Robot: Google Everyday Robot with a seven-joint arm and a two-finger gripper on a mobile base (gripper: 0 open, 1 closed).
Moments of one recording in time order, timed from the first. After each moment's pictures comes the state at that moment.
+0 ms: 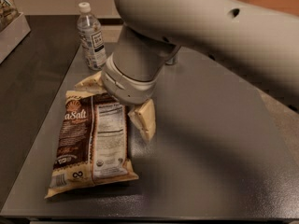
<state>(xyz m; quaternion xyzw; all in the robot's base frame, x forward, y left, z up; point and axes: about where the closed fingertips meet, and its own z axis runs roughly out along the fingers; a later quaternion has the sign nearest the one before) 0.426 0.074 0.890 -0.95 0.25 0.02 0.21</state>
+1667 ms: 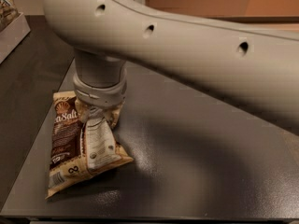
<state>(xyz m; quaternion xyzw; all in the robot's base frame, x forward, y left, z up) 0.437 0.106 0.864 -0.99 0.10 -0.05 0.10</state>
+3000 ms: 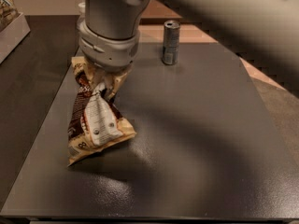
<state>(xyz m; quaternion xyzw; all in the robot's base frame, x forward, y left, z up) 0.457 0.092 0.936 -0.97 0.20 -0.02 0.14</state>
